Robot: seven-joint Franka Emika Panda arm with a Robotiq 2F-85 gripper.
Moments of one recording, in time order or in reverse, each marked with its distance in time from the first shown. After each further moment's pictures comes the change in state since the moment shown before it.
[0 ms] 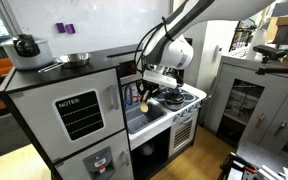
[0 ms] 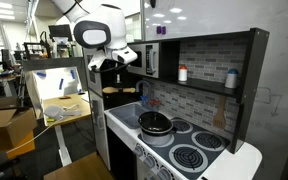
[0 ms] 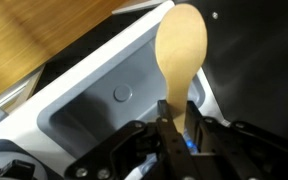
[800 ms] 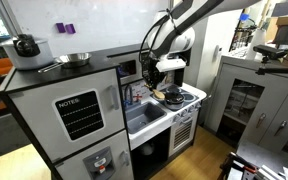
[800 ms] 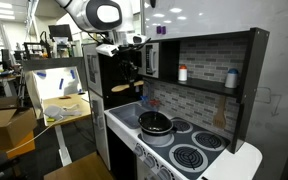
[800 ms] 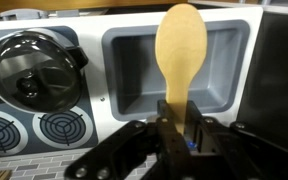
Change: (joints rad) arm -0.024 -0.014 -0.053 0.127 -0.418 -0.197 -0.245
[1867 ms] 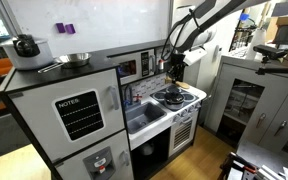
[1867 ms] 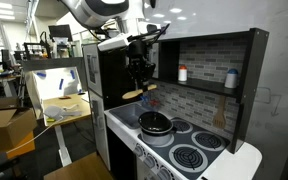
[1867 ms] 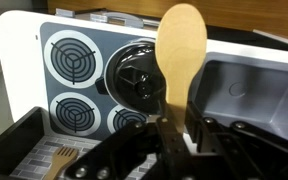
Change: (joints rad) arm -0.084 -0.096 -0.101 -0.078 -0.200 -0.038 -0.248
